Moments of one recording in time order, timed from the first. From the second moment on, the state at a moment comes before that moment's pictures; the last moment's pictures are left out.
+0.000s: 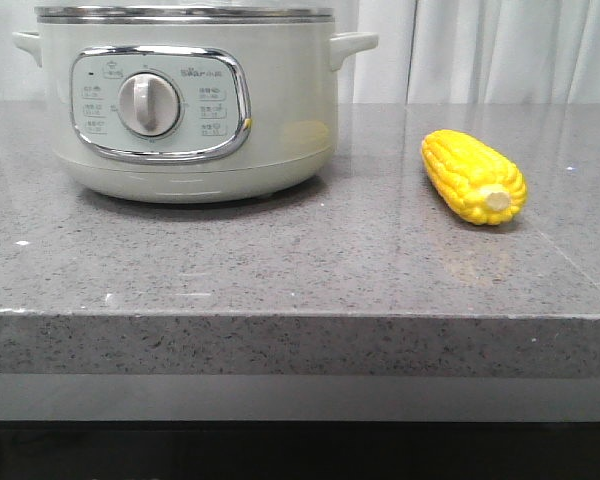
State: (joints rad) left arm -0.07 0.63 -0.75 -0.07 0.56 -0.01; right arm 0.01 0.51 -0.64 0.05 0.56 0.02
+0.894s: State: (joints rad) left arm -0.43 1.07 -1.01 -0.07 0.27 -0.01; right arm 0.01 0.53 -0.64 0.05 0.57 0.02
